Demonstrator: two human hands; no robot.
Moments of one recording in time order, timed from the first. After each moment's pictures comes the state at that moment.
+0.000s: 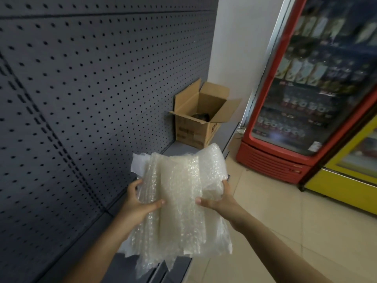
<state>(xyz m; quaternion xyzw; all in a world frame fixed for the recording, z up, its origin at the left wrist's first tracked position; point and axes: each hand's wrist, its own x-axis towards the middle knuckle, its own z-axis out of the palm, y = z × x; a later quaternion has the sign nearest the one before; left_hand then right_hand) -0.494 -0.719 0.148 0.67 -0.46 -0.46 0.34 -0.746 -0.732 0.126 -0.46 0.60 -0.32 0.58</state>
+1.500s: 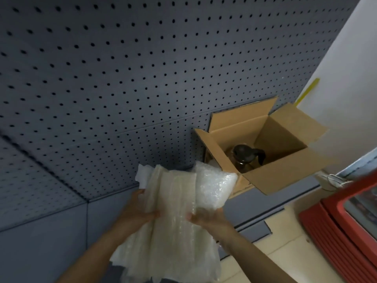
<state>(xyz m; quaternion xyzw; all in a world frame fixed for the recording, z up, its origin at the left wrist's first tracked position) -0.608 -0.901 0.104 0.80 -0.23 -0.40 0.38 -0.795 -1.026 0.069 -0.56 0.46 -0.04 0.69</state>
